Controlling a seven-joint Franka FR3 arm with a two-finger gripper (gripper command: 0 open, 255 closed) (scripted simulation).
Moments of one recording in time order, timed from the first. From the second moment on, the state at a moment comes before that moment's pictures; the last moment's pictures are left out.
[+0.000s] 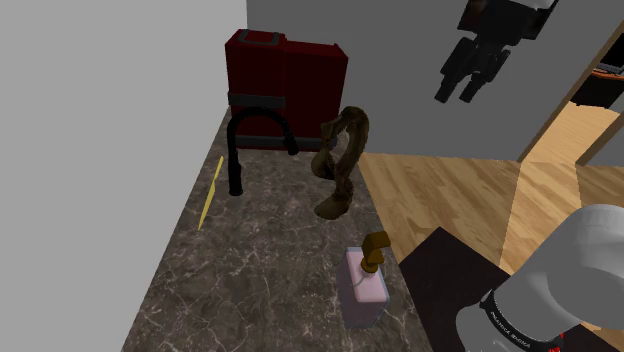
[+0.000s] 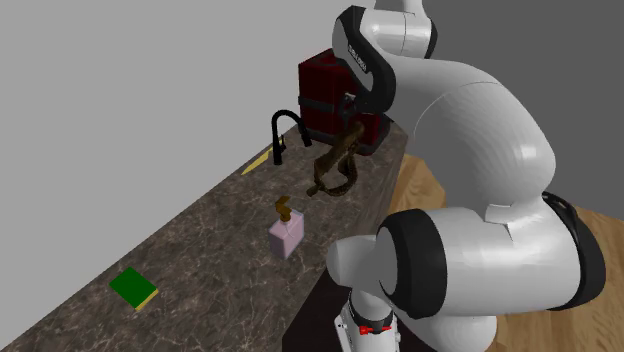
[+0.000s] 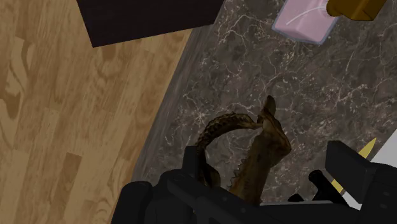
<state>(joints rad) 0.01 -0.82 -0.05 -2.29 0.05 1.59 0.12</state>
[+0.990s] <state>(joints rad) 0.05 -0.84 0.22 -2.62 0.20 1.84 0.43</state>
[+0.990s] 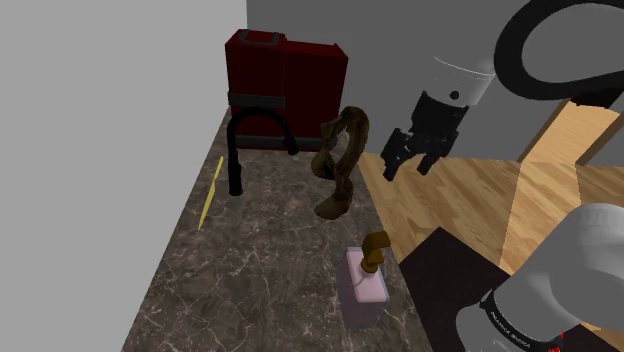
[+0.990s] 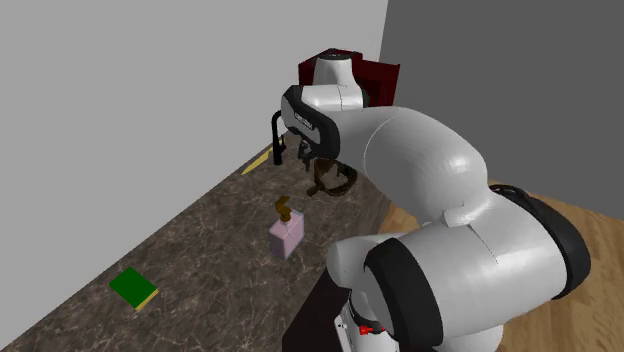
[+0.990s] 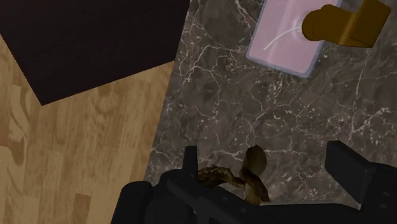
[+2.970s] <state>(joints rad) 0.09 -0.52 0.54 -2.78 0.37 2.28 0.72</state>
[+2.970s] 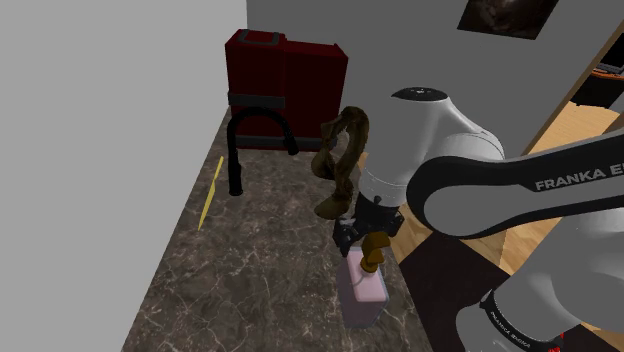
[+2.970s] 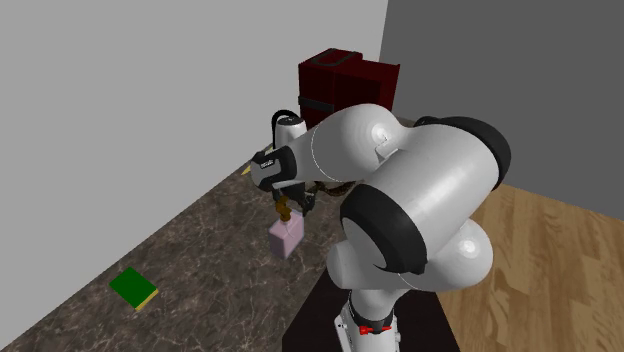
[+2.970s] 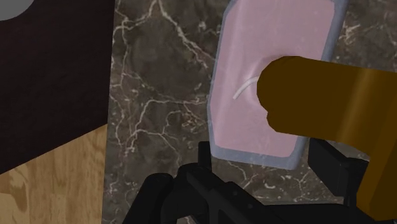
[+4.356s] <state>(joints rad) 0.10 -0.66 0.47 -2.67 0.33 2.04 0.72</state>
